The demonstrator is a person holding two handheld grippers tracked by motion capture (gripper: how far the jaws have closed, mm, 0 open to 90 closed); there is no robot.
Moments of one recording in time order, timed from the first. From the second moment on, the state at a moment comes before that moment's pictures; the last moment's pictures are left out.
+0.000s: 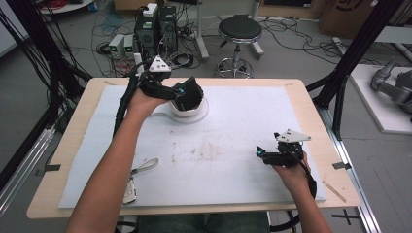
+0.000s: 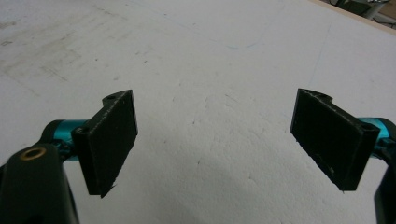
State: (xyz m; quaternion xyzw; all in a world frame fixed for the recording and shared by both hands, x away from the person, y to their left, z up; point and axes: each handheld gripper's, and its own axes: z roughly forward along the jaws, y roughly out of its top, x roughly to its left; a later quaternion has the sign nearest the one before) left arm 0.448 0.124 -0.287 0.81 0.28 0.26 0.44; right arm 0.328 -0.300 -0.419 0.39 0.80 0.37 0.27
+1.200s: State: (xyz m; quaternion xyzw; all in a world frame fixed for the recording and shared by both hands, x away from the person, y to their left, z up) left arm 0.330 0.197 -0.356 0.79 0.29 0.21 0.50; right arm 0.344 -0.303 -0.419 0.41 0.78 0.39 0.27
